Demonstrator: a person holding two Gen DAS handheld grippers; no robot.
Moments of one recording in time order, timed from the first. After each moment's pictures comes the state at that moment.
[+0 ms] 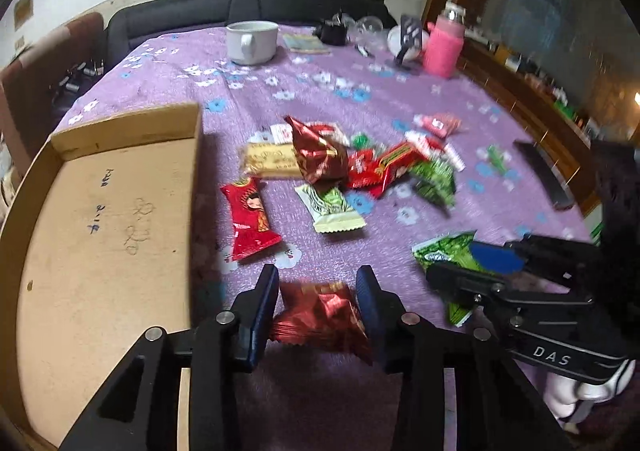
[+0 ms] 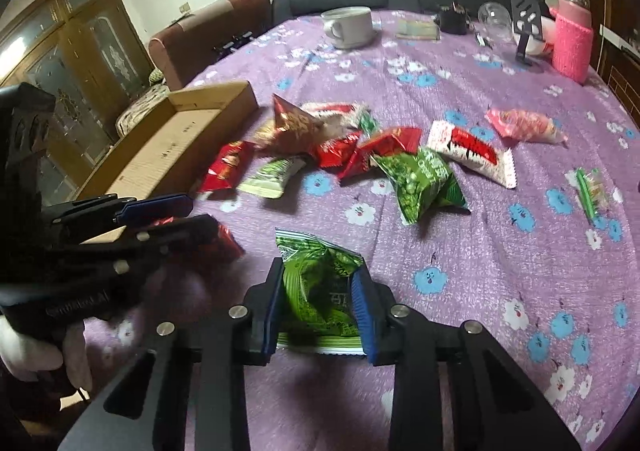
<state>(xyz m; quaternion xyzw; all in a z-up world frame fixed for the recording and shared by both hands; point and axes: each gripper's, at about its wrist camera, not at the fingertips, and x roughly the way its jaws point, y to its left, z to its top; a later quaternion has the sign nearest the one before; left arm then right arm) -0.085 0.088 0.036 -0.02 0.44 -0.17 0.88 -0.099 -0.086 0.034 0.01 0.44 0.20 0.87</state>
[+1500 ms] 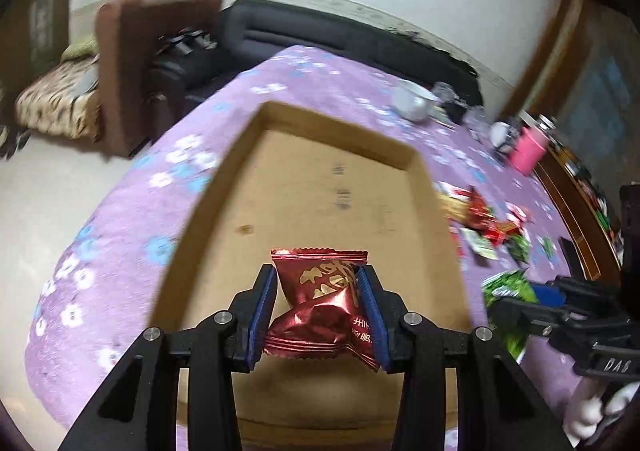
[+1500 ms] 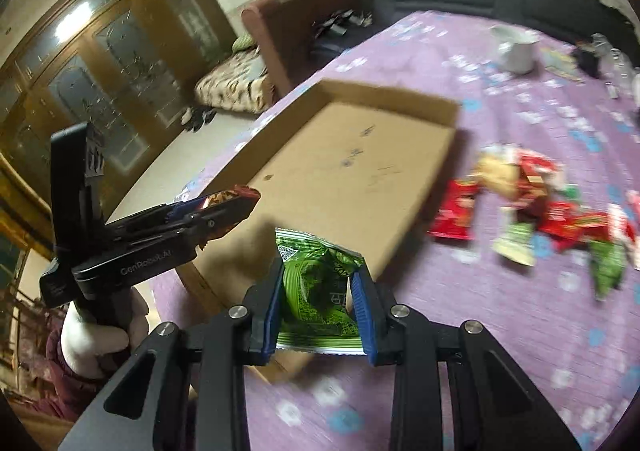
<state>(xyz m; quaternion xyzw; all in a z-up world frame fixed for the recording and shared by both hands) -0.135 0.276 0.047 -0.14 0.40 -0.03 0.90 -0.104 0.072 0.072 0.00 0.47 0.35 0.81</state>
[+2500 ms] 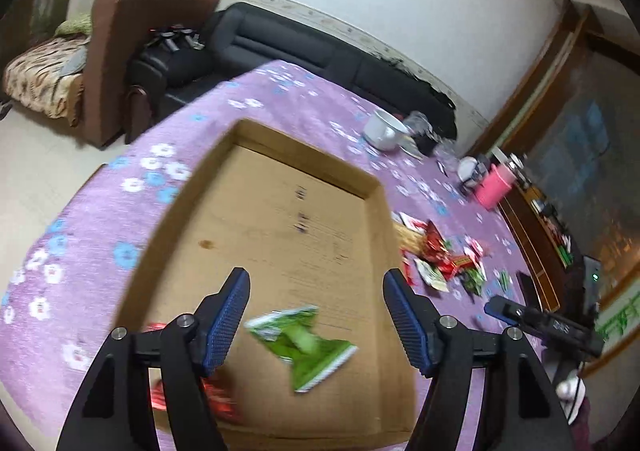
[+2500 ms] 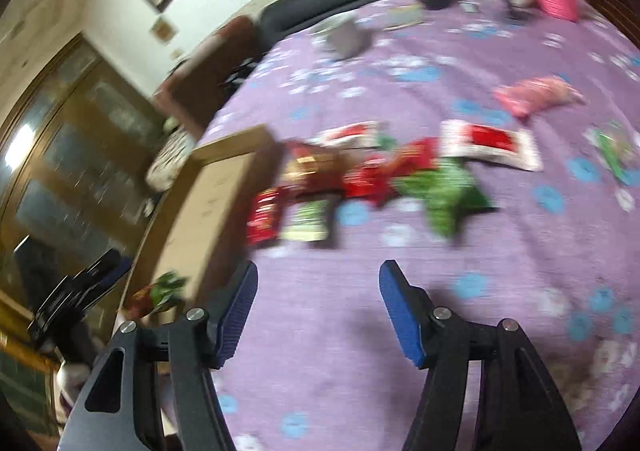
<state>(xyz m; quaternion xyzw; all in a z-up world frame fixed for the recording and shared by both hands) -0.135 0.262 0.067 -0.20 0.37 -0.08 0.90 -0.078 -0.102 0.049 0.17 0.46 0.20 0.85</state>
